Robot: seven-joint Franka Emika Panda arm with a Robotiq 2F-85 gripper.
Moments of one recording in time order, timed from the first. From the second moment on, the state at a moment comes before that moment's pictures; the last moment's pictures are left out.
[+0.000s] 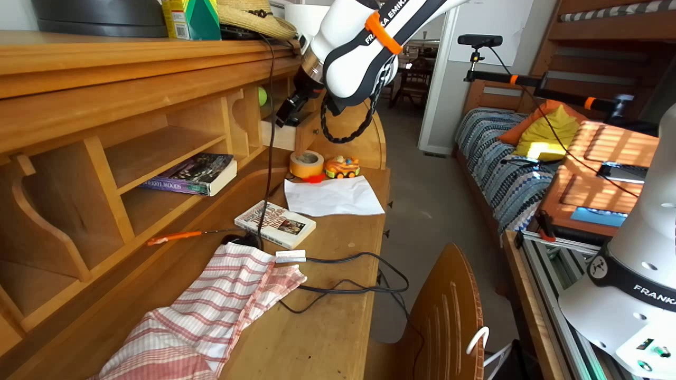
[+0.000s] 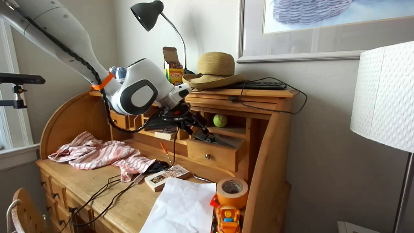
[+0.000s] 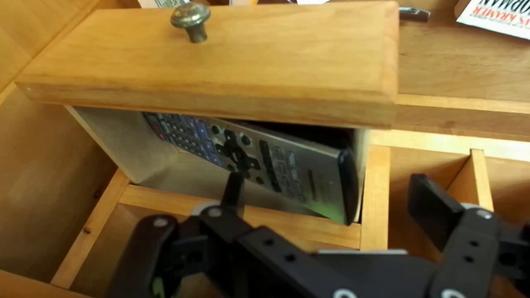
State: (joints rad) arm -0.17 0.40 -0.13 -1.99 -0.14 3.09 -0.18
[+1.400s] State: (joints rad) arm -0.16 0.42 -0.15 -1.96 -0.14 3.09 -0.10
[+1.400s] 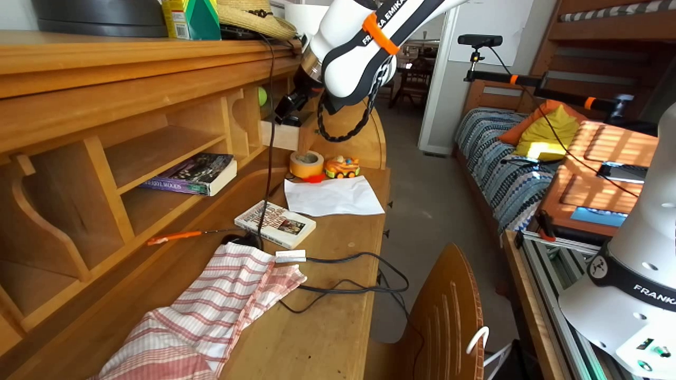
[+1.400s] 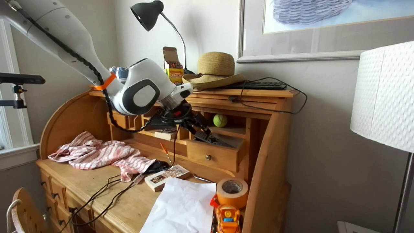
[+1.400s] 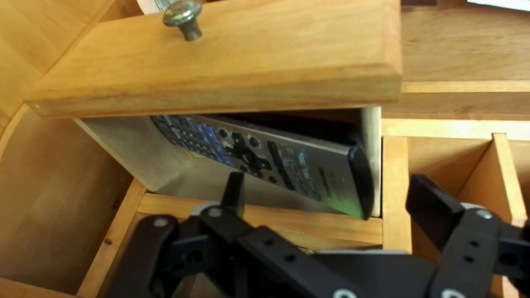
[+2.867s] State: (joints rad) arm -0.03 0.37 -0.31 -1.93 -0.14 3.09 0.01
